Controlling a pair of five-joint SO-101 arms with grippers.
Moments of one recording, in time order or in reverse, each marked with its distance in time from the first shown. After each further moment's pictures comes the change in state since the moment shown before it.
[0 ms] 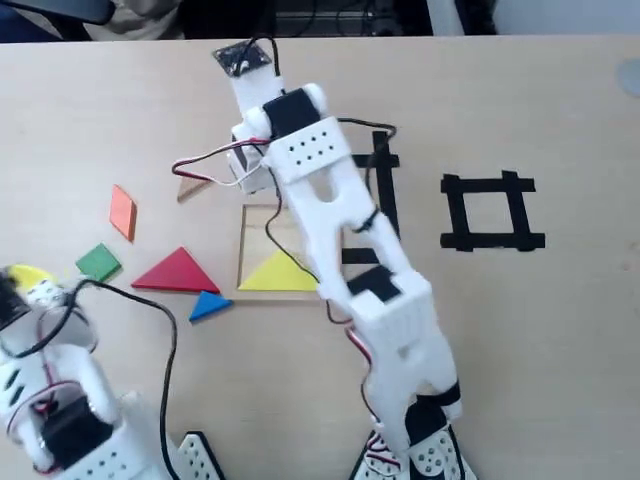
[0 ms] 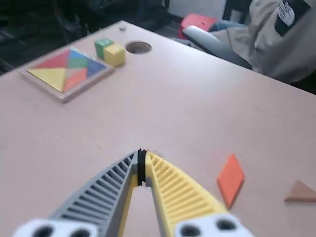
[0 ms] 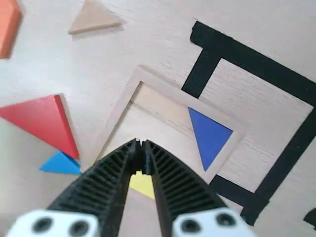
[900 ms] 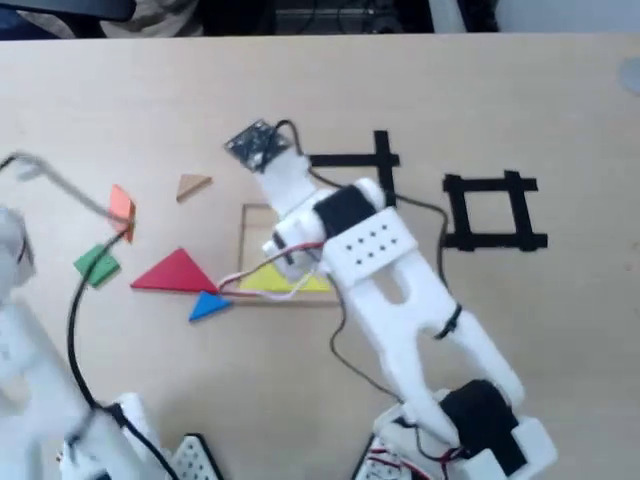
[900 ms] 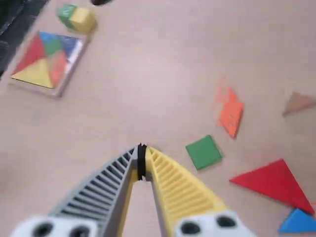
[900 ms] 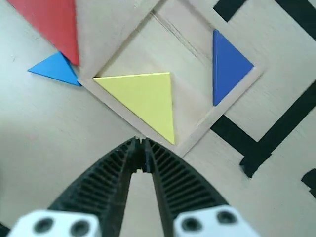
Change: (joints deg) left arm 6.6 62.9 -56.5 22.9 -19.5; right arm -1.3 -46.6 66.5 -21.5 8.9
